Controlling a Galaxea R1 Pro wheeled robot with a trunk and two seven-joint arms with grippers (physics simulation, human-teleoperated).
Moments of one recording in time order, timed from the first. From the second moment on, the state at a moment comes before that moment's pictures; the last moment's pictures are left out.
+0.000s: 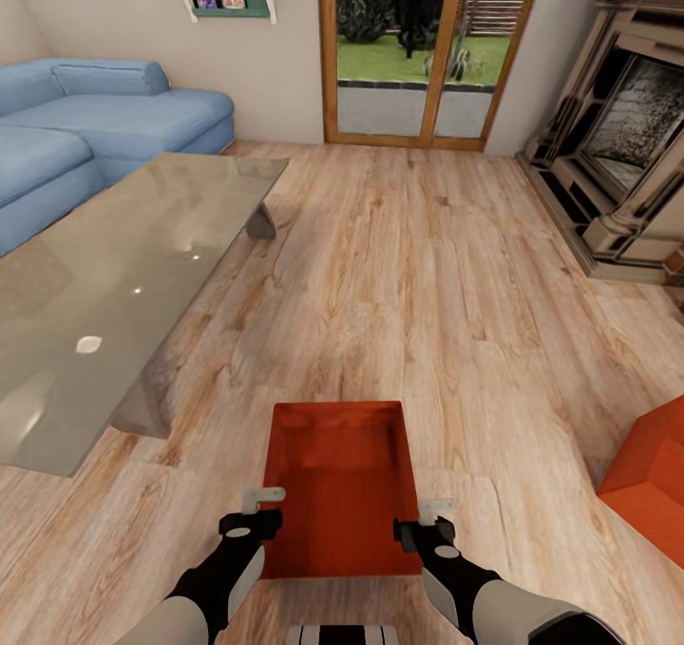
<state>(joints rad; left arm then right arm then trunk) -0.58 -0.13 -0.06 -0.41 0.06 0.11 0.30 -0.70 0.12 0.29 -0.03 -0.20 -0.19 -0.16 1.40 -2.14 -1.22</state>
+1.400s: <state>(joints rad) -0.58 -0.13 -0.06 -0.42 0.06 0.11 0.30 -0.70 0.12 0.29 -0.03 -0.26 -0.25 -0.16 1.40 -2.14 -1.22</state>
